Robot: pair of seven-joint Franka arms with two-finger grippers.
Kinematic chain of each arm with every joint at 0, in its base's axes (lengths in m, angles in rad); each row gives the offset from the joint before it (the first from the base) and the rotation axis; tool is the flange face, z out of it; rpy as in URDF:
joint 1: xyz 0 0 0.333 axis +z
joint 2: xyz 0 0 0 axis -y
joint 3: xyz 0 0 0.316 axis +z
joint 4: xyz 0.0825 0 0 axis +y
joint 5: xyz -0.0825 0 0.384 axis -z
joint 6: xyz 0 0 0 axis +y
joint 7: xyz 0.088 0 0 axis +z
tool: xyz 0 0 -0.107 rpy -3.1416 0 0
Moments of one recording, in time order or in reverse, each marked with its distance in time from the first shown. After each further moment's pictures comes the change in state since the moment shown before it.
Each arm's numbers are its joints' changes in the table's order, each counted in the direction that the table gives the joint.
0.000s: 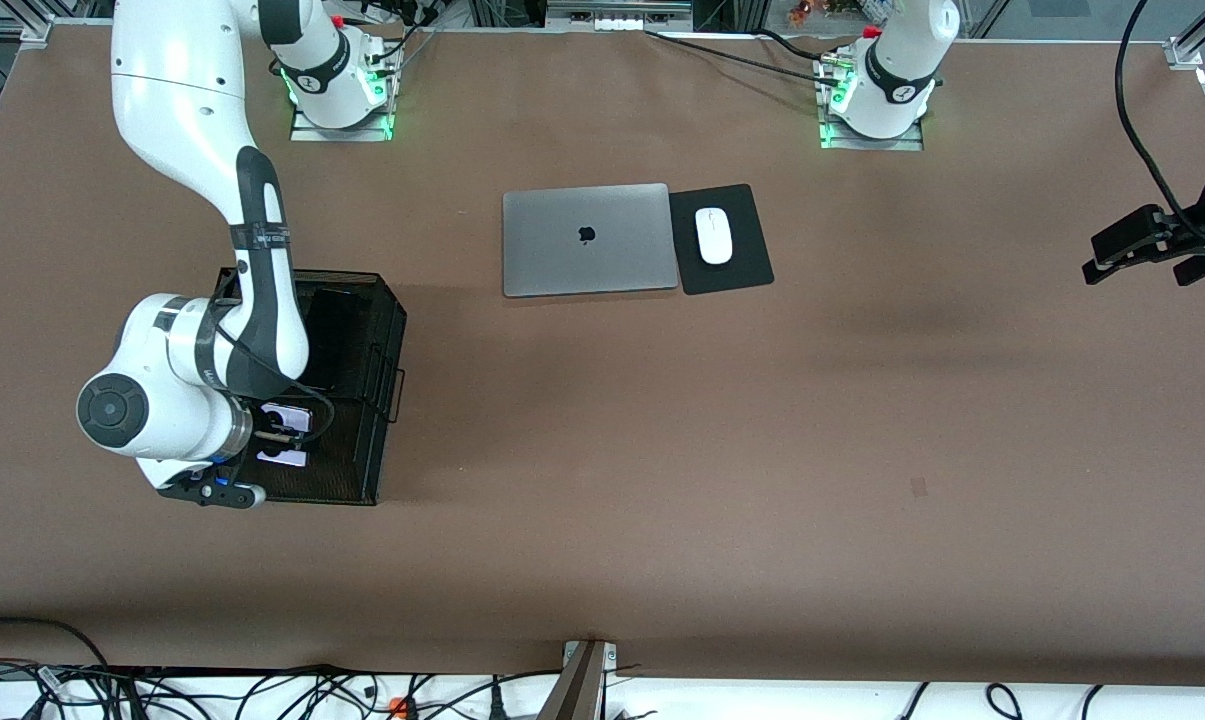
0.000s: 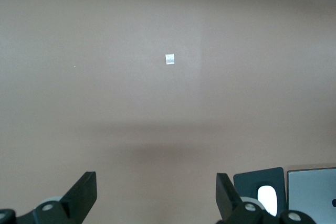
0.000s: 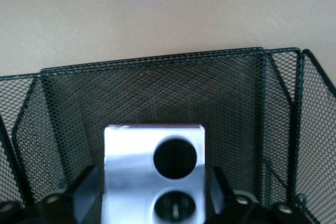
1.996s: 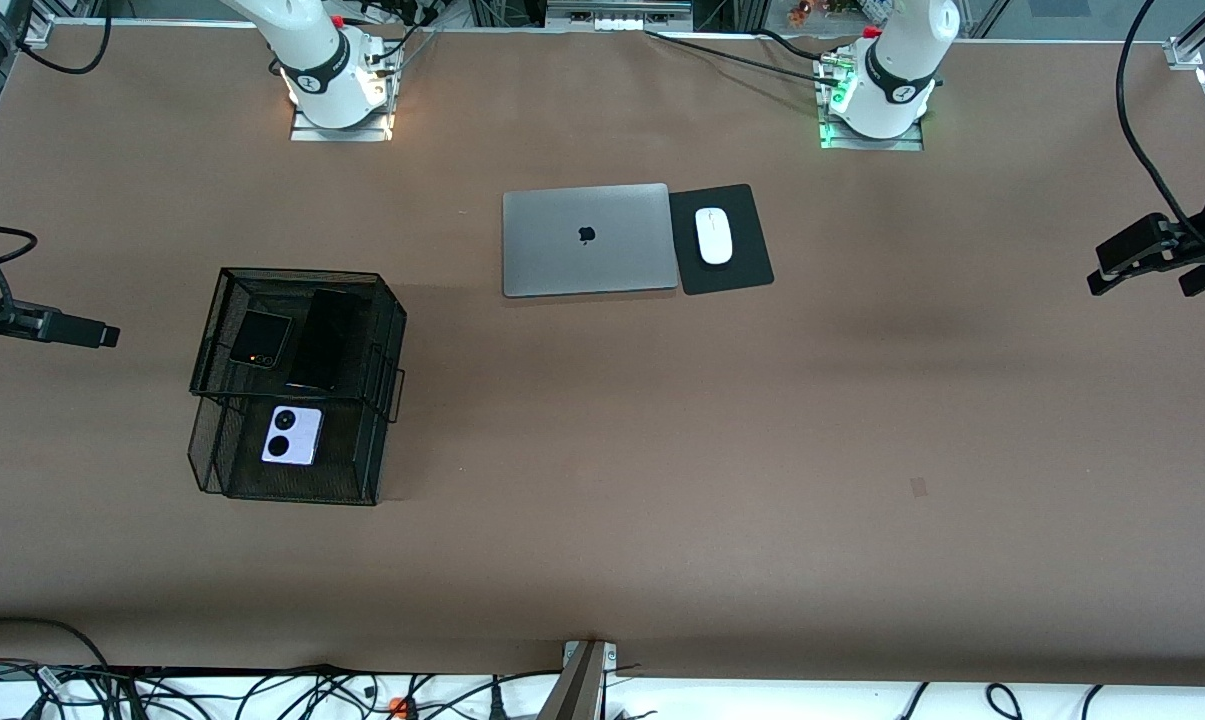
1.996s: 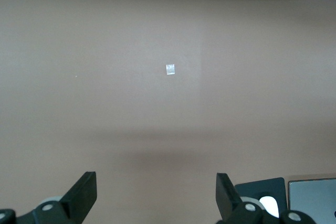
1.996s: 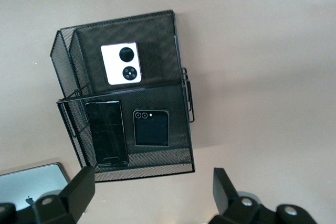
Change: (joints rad) left arm 0.003 -0.004 0.000 0.002 0.000 -0.043 0.000; right arm -0.307 0.296 0.140 -0.392 0.184 0.680 0.007
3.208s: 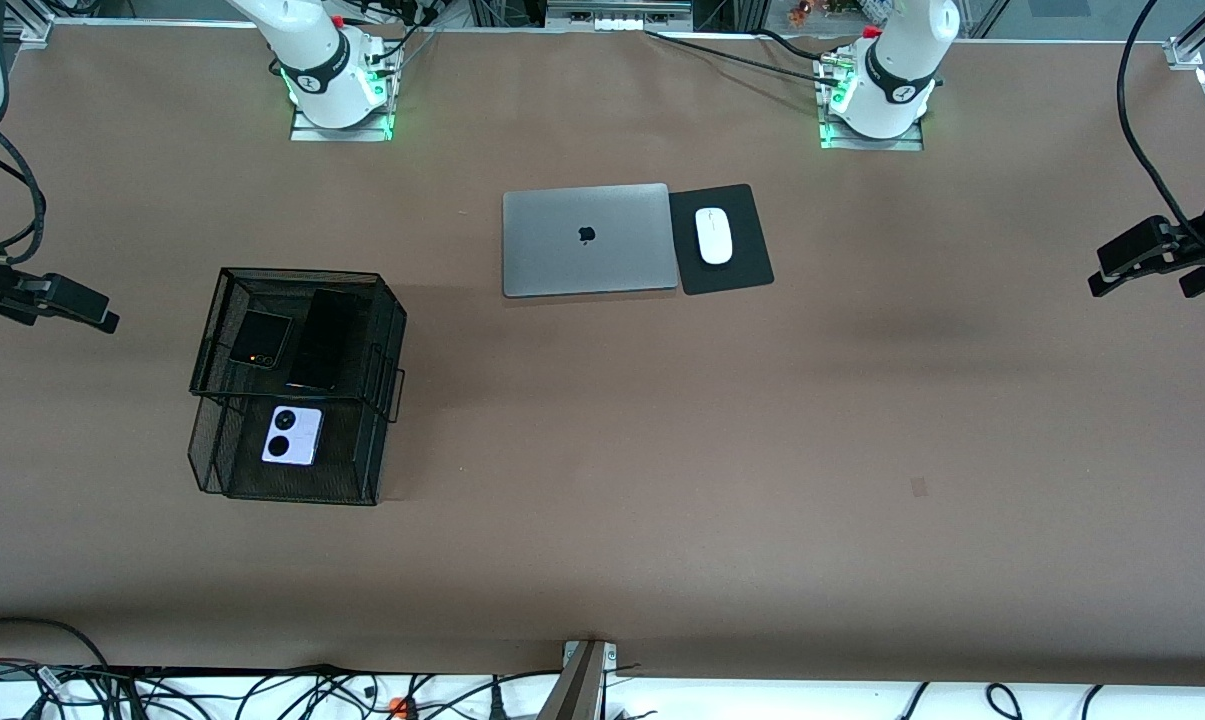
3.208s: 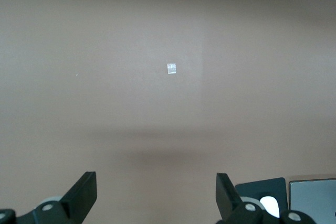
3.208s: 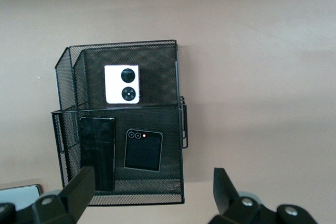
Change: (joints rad) left arm 0.003 -0.003 0.001 0.002 0.000 0.000 0.000; right arm -0.112 0.316 0.241 0.490 0.159 -0.389 0.019
